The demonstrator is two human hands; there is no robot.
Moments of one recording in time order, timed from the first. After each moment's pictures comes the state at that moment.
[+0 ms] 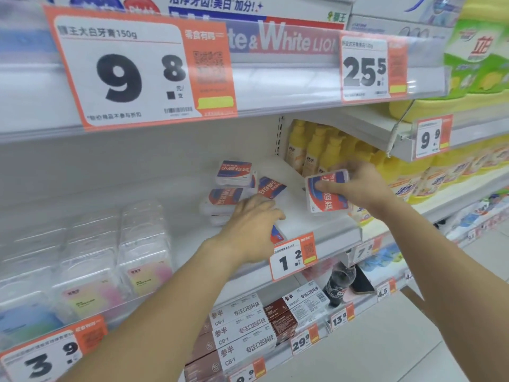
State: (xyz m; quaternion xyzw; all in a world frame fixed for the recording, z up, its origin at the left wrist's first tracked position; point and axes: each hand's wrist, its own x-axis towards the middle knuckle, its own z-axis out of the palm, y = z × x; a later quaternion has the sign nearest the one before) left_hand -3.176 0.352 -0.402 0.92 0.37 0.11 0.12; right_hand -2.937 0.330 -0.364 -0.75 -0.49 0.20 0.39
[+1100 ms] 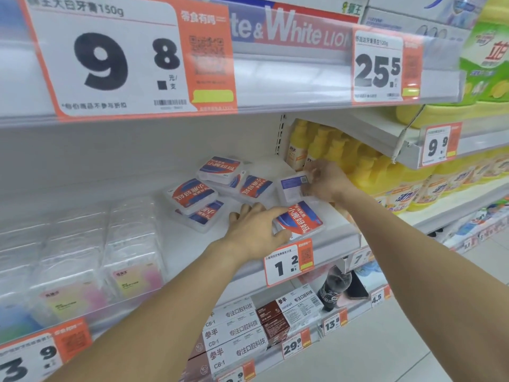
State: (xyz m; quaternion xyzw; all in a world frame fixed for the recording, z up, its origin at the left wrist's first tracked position) left_hand -3.154 0.369 -0.424 0.87 0.44 0.09 0.21; right_hand -2.958 0.395 -0.380 -0.80 -0.51 0.19 0.25
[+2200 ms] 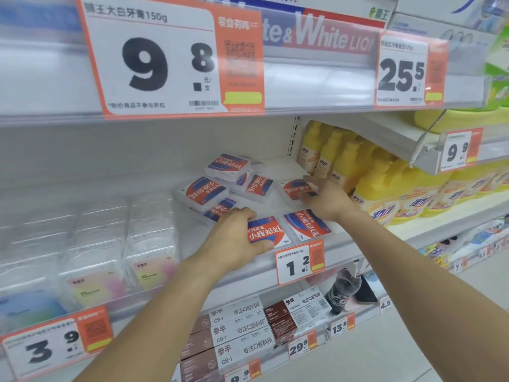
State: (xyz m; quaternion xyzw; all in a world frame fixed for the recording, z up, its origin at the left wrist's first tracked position) left_hand -3.212 0.350 -0.418 0.79 0.51 0.18 0.27; right_hand -2.986 0.377 -0.398 -0.78 -0.57 0.17 0.18
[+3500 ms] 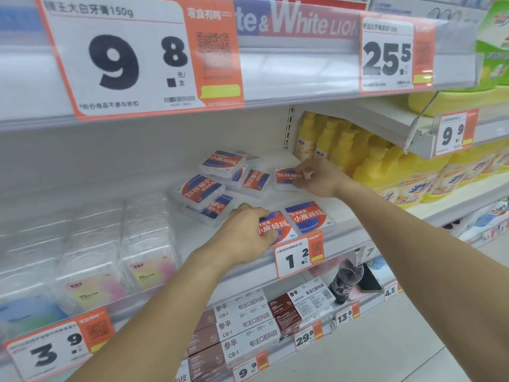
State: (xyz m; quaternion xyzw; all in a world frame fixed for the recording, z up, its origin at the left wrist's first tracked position) left_hand -3.195 0.347 -0.410 0.82 0.49 0.14 0.28; right_hand -2.973 0.400 -0.385 -0.76 -0.61 0.16 0.17
